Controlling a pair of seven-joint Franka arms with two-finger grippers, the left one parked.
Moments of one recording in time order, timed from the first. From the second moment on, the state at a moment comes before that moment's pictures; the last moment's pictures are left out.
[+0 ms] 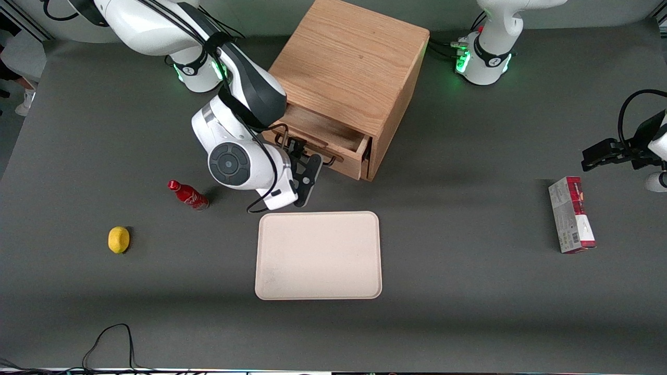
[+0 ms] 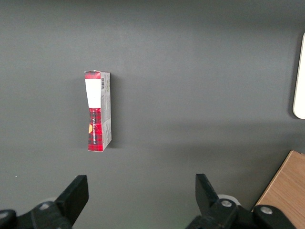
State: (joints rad) arm 0.36 0.55 0.26 -1.40 0.21 1.70 -0.56
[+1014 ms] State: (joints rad) arm 0.32 0.57 0.23 -1.35 0.20 1.71 -0.59
